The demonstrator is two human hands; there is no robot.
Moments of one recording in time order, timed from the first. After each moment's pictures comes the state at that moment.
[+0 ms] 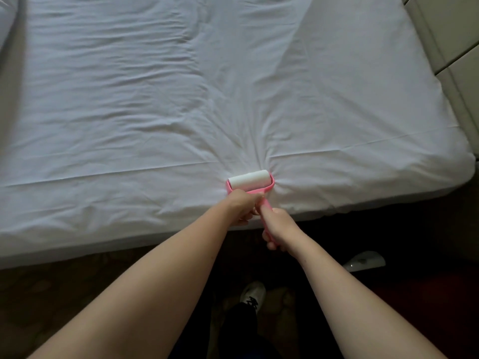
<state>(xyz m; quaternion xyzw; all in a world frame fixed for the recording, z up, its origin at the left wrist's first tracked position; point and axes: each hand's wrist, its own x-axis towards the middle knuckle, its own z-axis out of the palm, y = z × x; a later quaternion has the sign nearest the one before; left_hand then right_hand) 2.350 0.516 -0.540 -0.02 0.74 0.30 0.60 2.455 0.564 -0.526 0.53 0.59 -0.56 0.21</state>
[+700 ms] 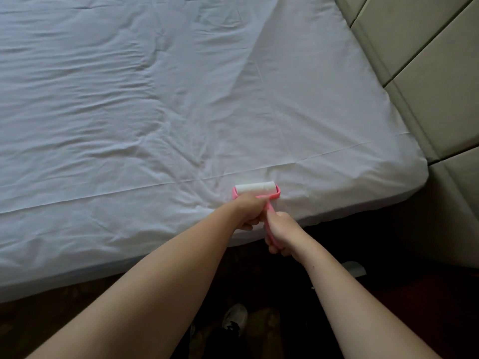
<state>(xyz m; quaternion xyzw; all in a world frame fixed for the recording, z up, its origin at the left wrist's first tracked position) 2.406 0.616 -0.519 0.08 0.74 0.27 0.62 2.508 0.651 -0.517 0.55 0.60 -0.56 0.18</state>
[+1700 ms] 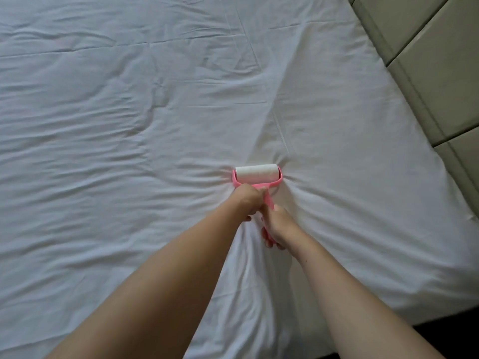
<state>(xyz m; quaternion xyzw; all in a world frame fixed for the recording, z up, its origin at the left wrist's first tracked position) 2.176 0.789 -0.563 0.10 0.79 0.26 0.54 2.278 0.813 -0.558 0.52 0.62 -0.58 0.13</state>
